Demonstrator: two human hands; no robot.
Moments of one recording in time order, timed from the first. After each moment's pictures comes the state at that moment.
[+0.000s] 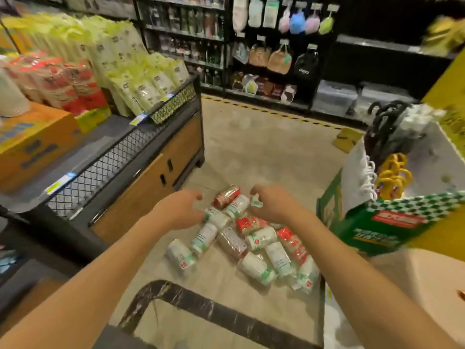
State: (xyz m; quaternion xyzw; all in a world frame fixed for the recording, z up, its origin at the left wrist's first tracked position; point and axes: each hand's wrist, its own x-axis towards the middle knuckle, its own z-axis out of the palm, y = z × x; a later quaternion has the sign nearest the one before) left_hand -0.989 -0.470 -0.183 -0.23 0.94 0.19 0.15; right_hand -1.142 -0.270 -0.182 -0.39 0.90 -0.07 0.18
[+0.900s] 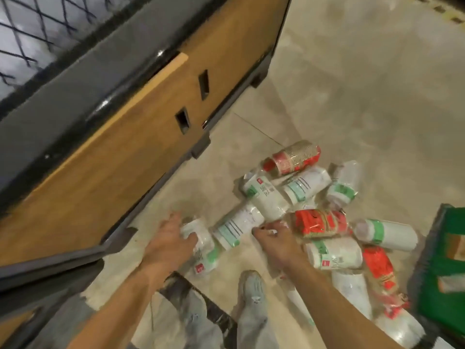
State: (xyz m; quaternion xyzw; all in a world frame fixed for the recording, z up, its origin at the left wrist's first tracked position) left_hand -1.129 -0.776 -0.707 -0.57 0.69 0.39 0.21; right_hand -1.313 -0.610 -0.721 -0.01 0.83 -0.25 0.49
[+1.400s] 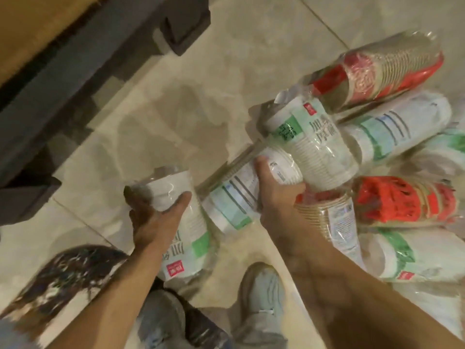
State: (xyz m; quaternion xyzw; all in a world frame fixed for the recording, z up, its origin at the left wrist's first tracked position) left_hand -1.117 -0.737 -1.078 -0.77 0.46 0.43 0.06; right_hand -1.304 -0.660 -1.081 0.20 0.83 -0.37 0.35
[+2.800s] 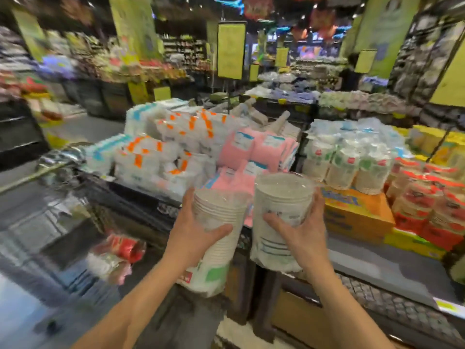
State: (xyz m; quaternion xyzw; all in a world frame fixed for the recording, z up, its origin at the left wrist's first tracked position) left_hand -0.799 -0.568 -0.107 -0.75 0.41 0.10 -0.51; right_hand -0.995 -0.714 -0.099 -0.70 0.33 -0.48 0.41
